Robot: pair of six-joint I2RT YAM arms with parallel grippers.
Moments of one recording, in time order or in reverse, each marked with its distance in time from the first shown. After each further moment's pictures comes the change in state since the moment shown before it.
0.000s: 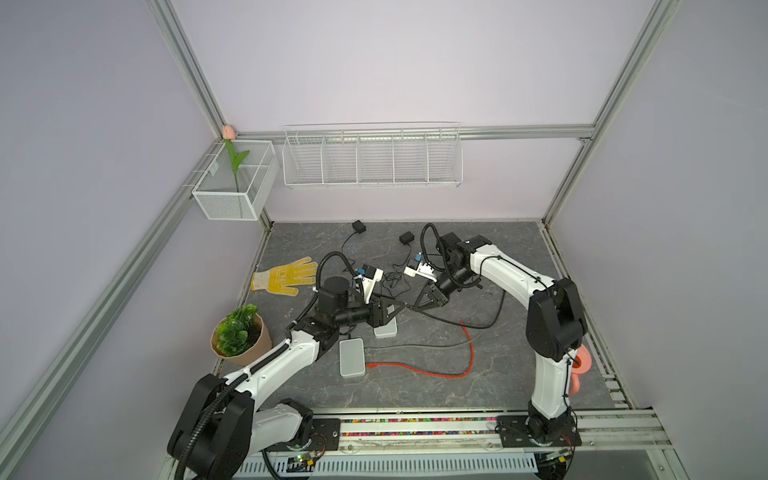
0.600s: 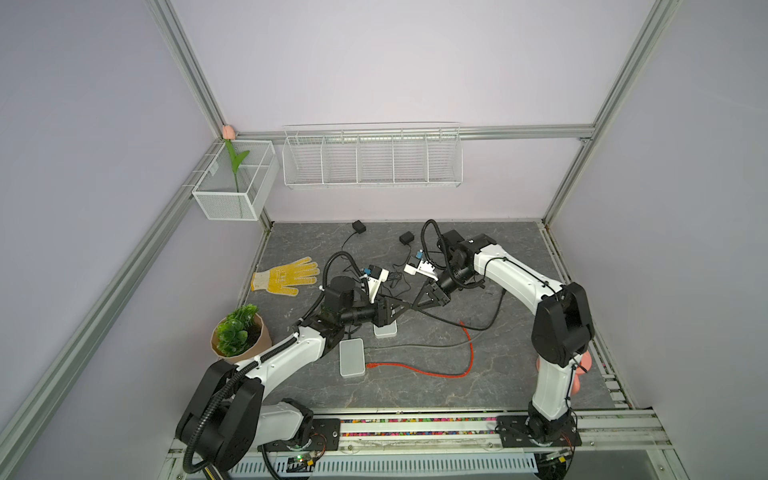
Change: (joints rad) left arm -0.023 0.067 0.009 0.070 0.029 -0.044; right arm 0.015 -0.063 -0.006 0.003 -0.020 -0.007
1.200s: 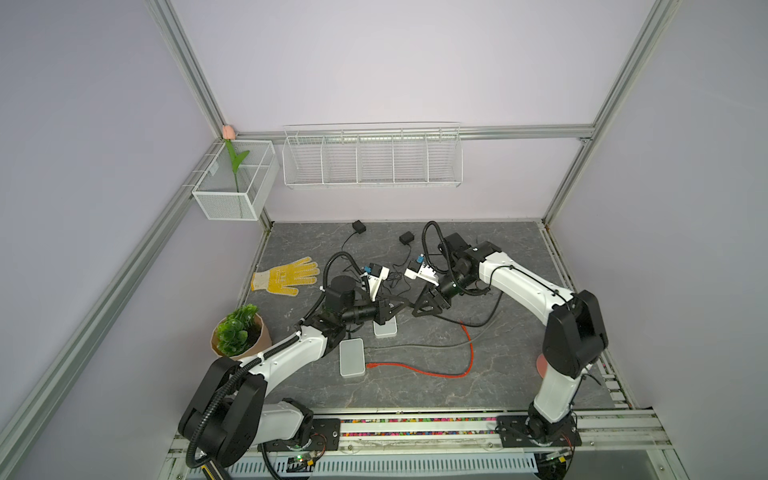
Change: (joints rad) left arm -0.007 0.018 -0.006 0.058 -0.018 -0.056; right arm 0.031 -0.166 -0.184 0.214 0.140 0.108
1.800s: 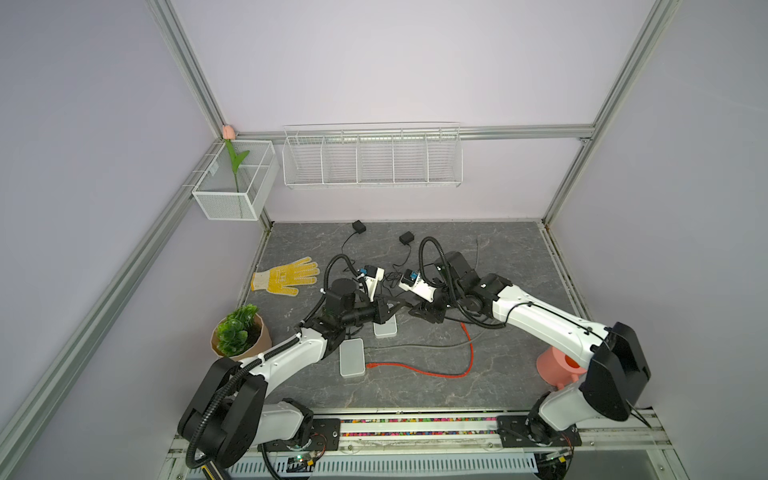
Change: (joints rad) left arm -0.003 -0.014 -0.023 -0.008 -0.081 -0.097; right arm 0.177 -0.199 -0.261 0.448 0.498 0.048
